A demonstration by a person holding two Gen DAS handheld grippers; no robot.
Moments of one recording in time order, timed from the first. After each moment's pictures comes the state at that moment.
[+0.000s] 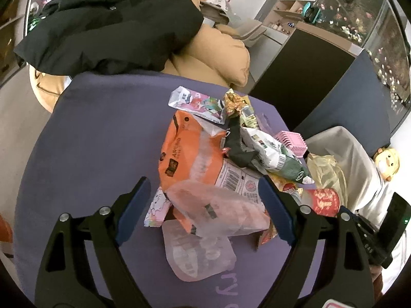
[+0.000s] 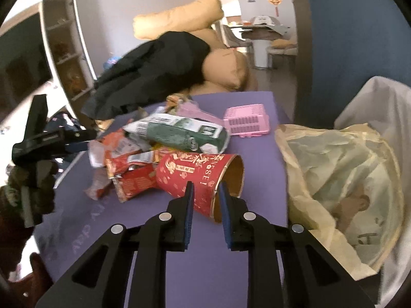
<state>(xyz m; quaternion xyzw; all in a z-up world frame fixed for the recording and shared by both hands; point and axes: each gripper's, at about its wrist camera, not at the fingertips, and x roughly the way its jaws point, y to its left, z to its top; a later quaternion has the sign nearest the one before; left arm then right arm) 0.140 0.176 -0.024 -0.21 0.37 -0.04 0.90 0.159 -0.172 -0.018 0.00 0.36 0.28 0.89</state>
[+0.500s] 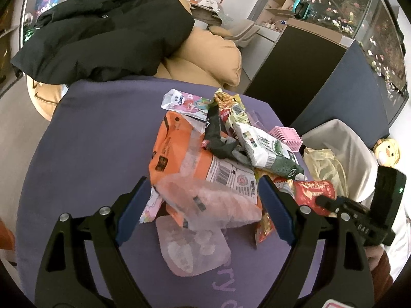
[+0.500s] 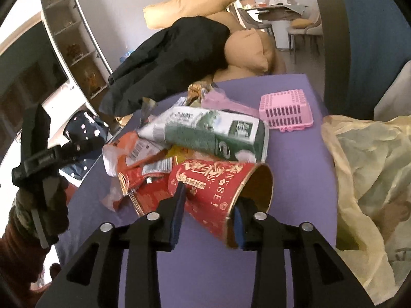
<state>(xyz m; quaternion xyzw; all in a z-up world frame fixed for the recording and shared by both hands) 0.132 0.165 -0.019 -0.19 0.37 -0.05 0.91 0.189 -0.136 -0.022 0.03 0.39 0.34 0.86</state>
